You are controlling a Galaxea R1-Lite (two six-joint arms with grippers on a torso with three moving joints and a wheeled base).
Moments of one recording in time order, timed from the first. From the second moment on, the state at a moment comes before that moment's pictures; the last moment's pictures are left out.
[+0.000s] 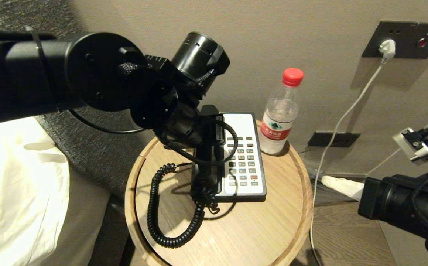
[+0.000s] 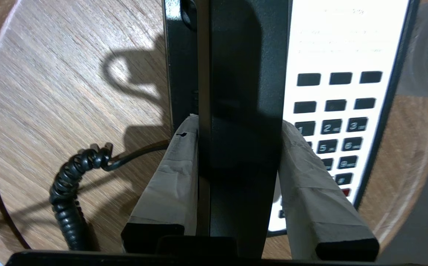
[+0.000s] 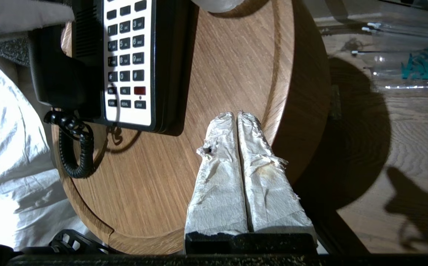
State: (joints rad) left arm -0.79 1.92 -1.87 0.73 0.31 -0.59; right arm 0.57 1.25 -0.46 -0.46 -0.02 0.52
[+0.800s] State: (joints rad) left arm -0.80 1.95 -1.88 0.78 0.32 -0.59; right arm 0.57 1.28 -0.45 -0.48 -0.02 0.52
